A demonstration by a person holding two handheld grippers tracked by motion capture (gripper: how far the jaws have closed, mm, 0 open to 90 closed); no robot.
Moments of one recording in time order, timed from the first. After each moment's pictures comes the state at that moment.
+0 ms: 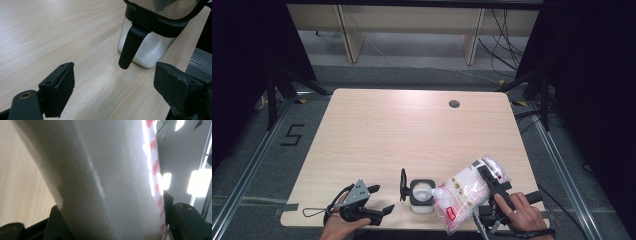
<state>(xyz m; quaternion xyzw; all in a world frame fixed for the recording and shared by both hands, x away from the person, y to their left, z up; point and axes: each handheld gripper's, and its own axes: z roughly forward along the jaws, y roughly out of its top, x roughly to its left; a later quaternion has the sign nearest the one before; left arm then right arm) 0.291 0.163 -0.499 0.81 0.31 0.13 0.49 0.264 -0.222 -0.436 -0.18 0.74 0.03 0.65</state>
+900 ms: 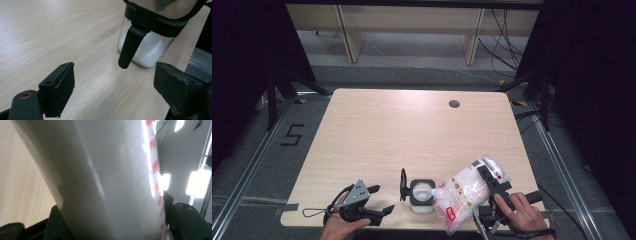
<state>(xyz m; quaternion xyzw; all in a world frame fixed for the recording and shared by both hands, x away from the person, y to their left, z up) 0.292 0.164 -0.498 0.81 0.31 0.13 0.49 0.261 -0.222 -0.436 -0.16 0.75 0.02 0.64</state>
